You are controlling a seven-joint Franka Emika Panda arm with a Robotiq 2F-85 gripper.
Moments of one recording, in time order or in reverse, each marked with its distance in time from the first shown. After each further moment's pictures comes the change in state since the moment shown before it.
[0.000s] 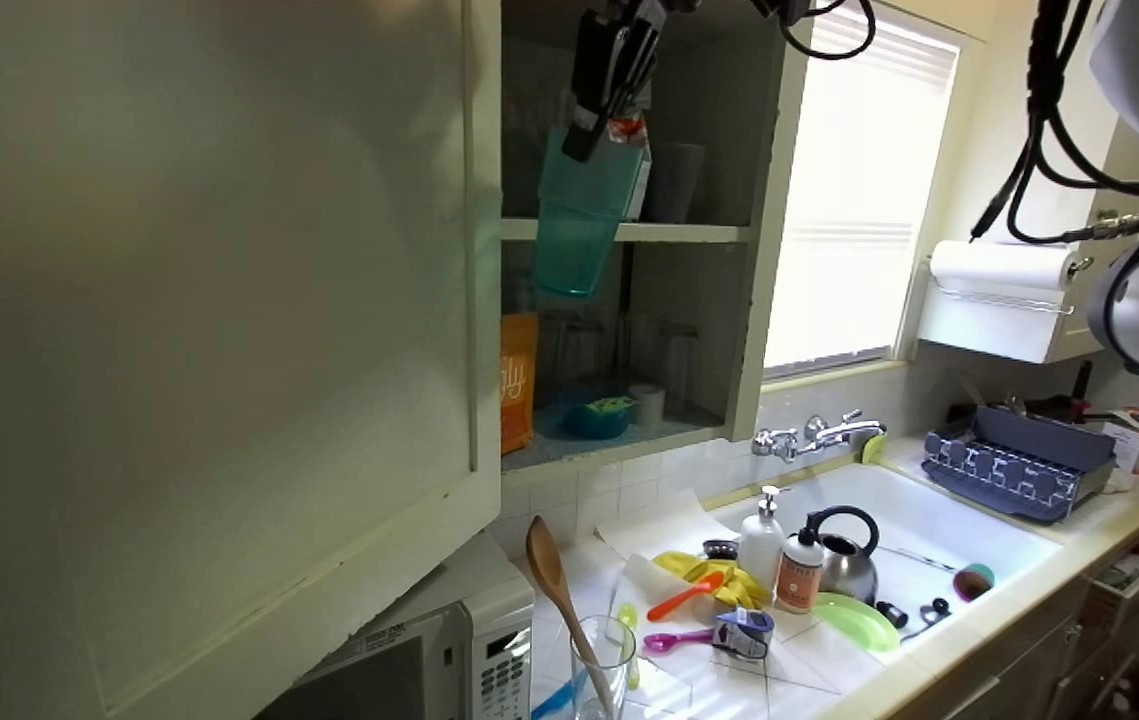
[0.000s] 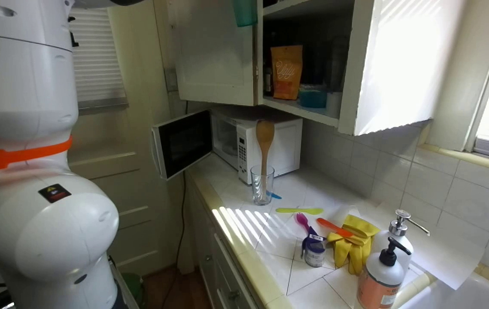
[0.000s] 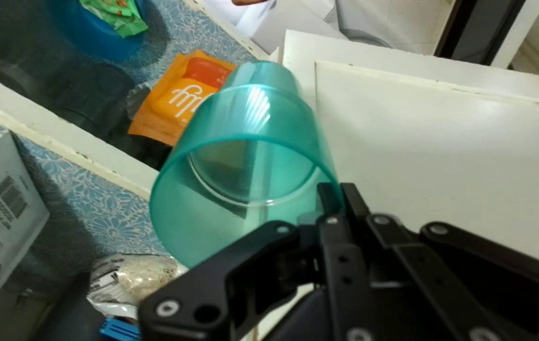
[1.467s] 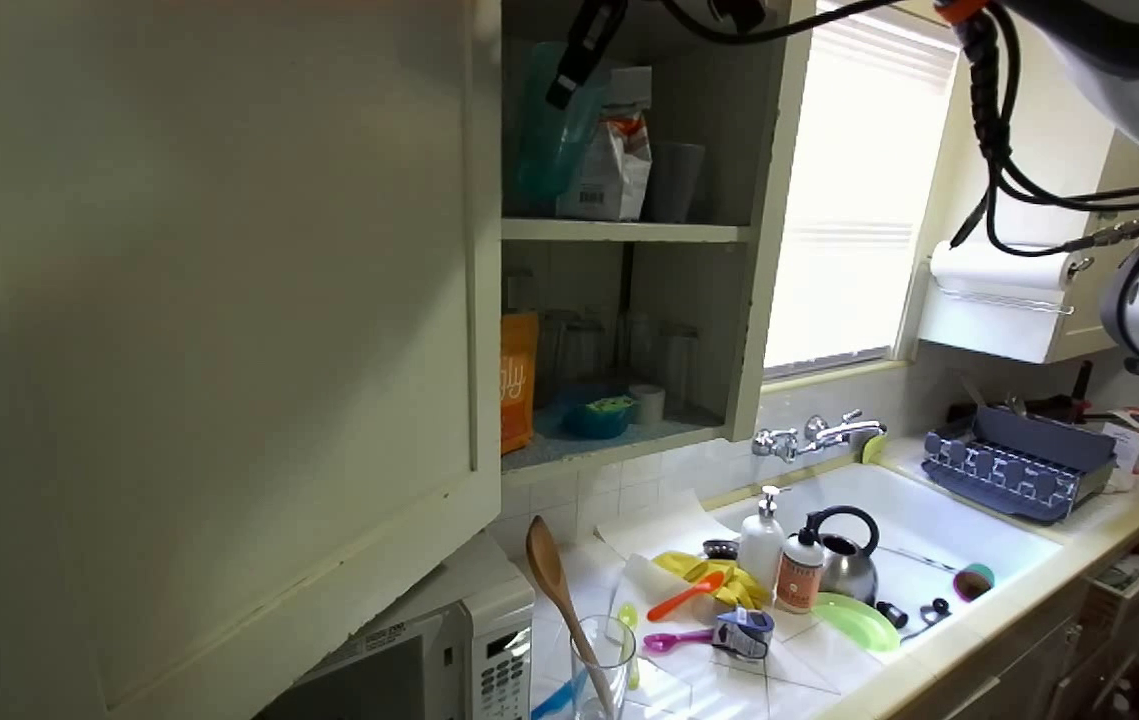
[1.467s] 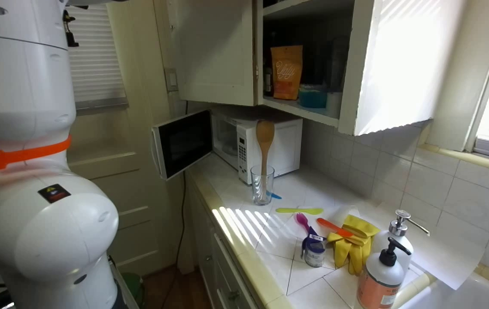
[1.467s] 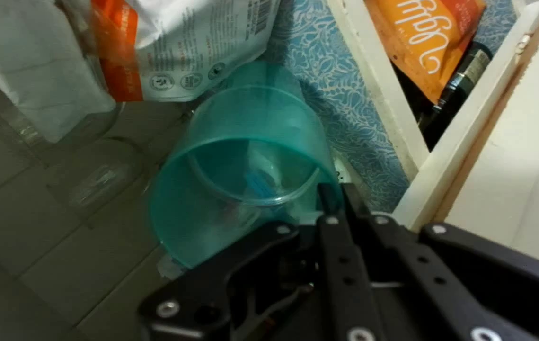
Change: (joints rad) arm -0.004 -0.021 -0.011 -0.105 -0.375 0.330 -0.390
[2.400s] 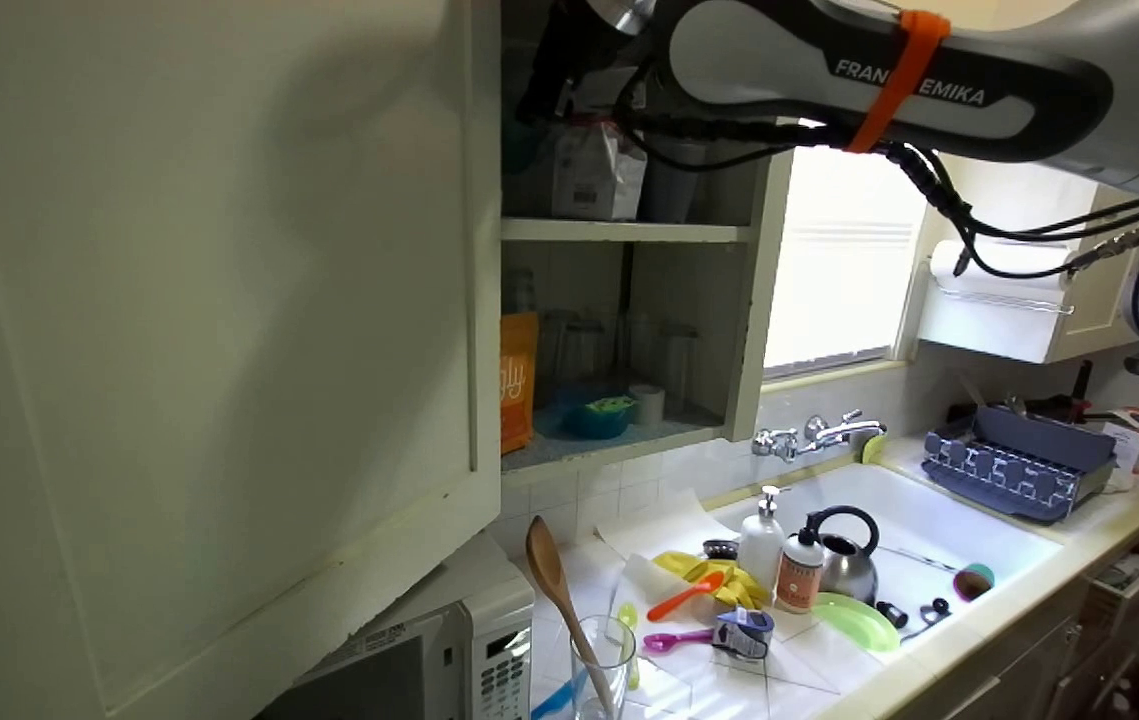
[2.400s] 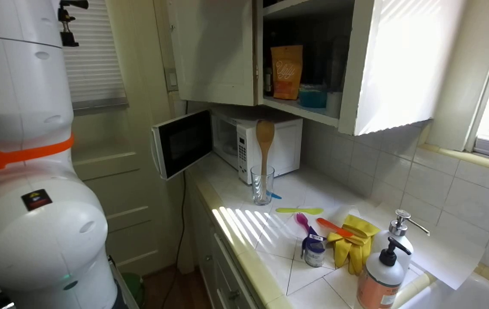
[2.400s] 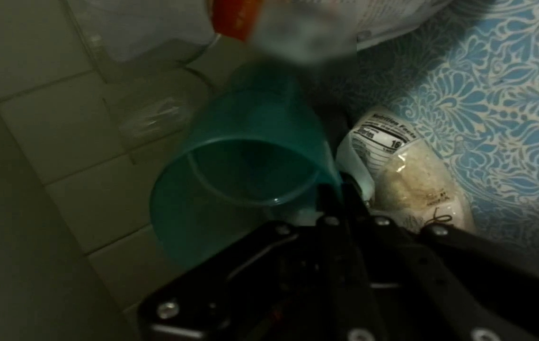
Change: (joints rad) arm -0.149 -0.032 0.006 -0.261 -0.114 0.452 -0.210
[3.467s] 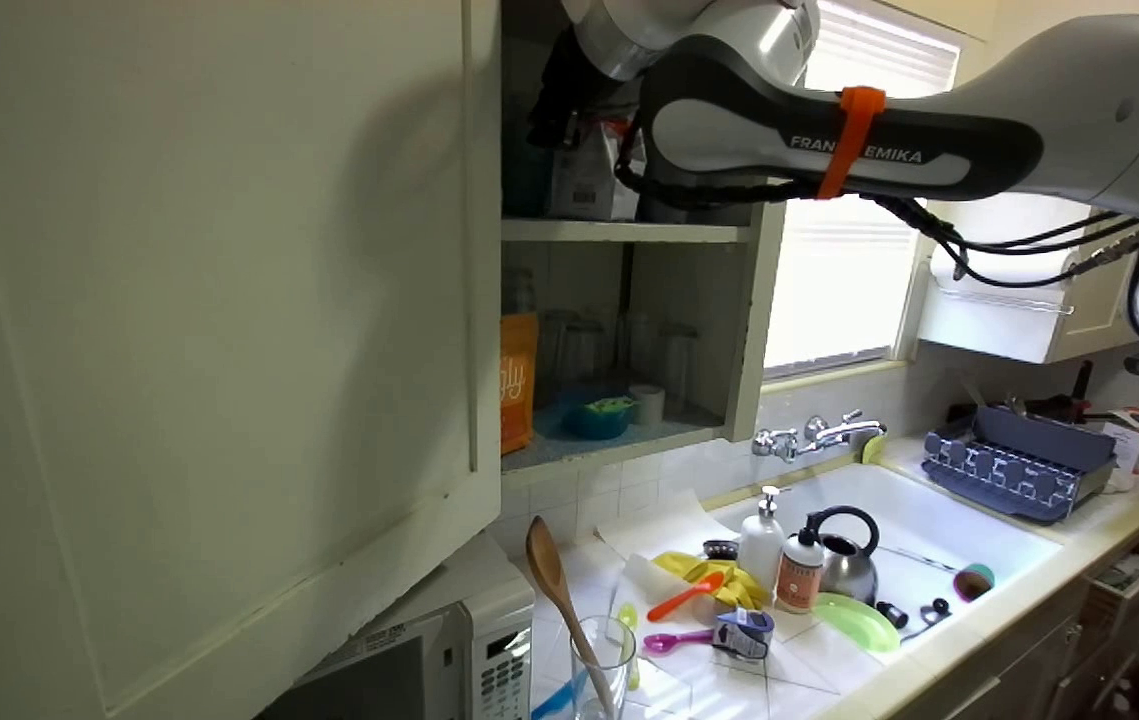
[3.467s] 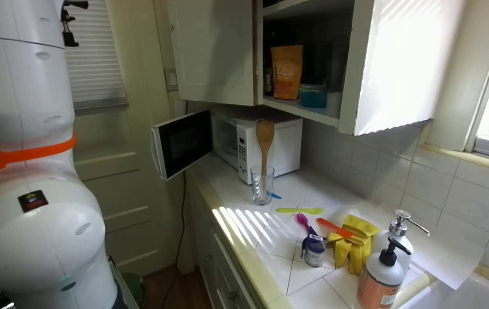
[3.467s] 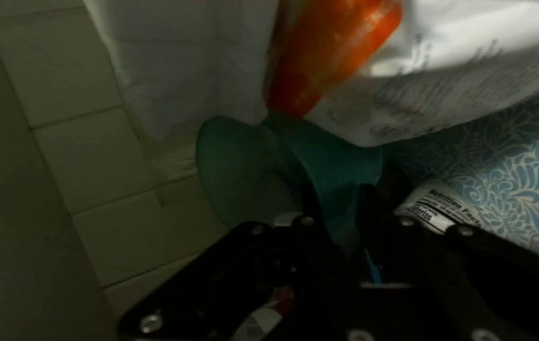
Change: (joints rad) arm -0.030 0.009 -0.061 -0.070 -0.110 0.142 -0.003
